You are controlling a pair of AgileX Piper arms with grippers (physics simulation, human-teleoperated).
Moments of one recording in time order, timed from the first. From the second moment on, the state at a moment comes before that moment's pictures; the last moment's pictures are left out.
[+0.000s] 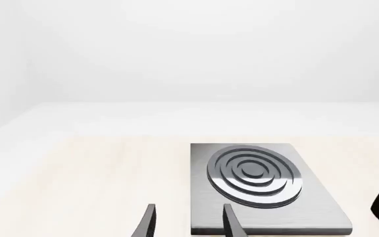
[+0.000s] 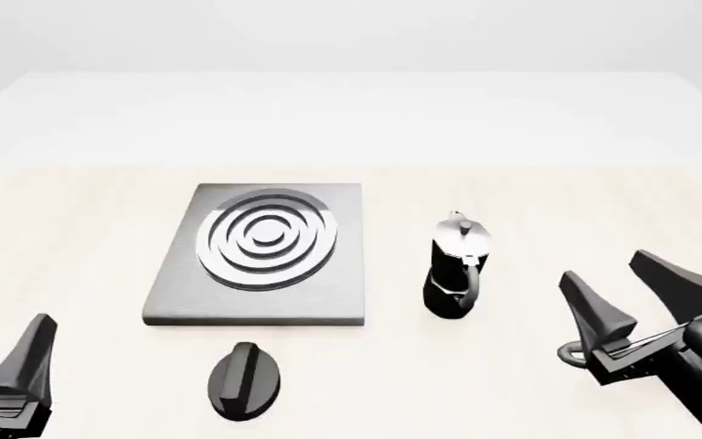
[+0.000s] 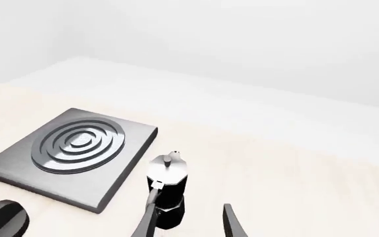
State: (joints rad) left arm 0.00 0.00 0.00 0.00 0.00; right arm 0.28 0.52 -0.15 -0.24 -0.07
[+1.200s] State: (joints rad) left arm 0.00 0.00 0.00 0.00 0.00; right arm 0.42 1.09 -0.13 -0.74 -0.02
